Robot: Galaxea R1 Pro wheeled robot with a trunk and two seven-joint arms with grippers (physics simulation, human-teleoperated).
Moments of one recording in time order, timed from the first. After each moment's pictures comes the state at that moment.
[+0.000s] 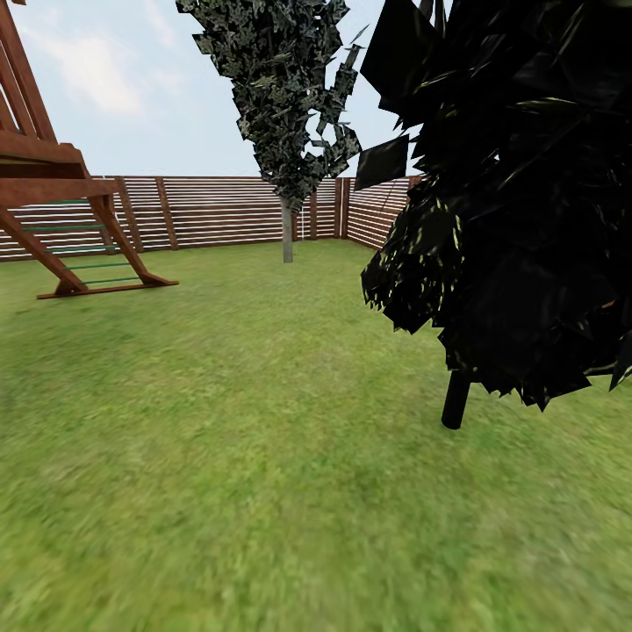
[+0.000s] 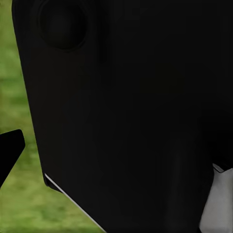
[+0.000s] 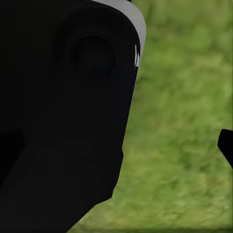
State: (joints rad) left arm 0.02 0.00 -0.01 -0.08 -0.01 0.00 -0.12; right arm -0.10 -0.04 0.16 0.05 0.01 -0.01 0.01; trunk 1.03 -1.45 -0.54
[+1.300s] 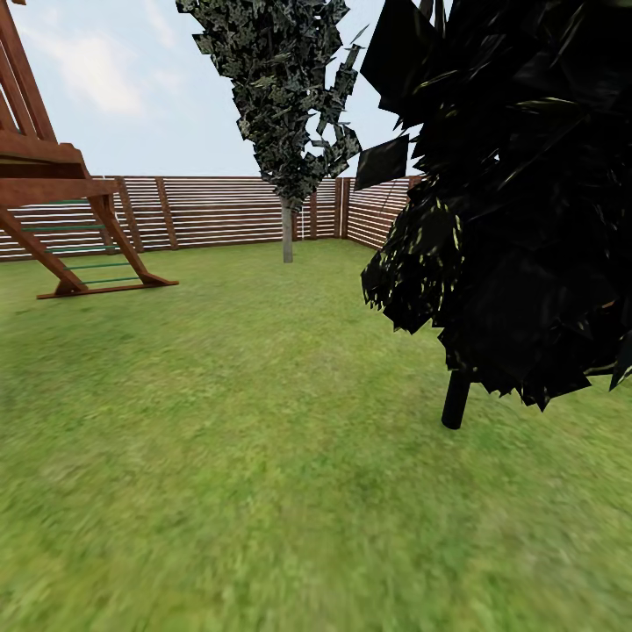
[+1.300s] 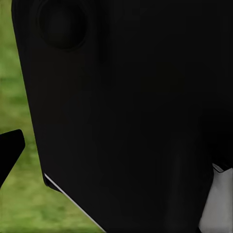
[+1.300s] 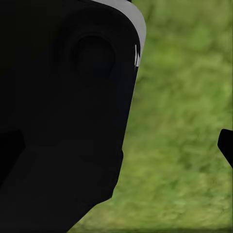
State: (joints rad) left arm 0.02 0.00 -0.01 -0.08 -0.01 0.00 -0.12; right arm -0.10 -0.04 0.16 0.05 0.01 -0.01 0.01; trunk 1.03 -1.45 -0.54
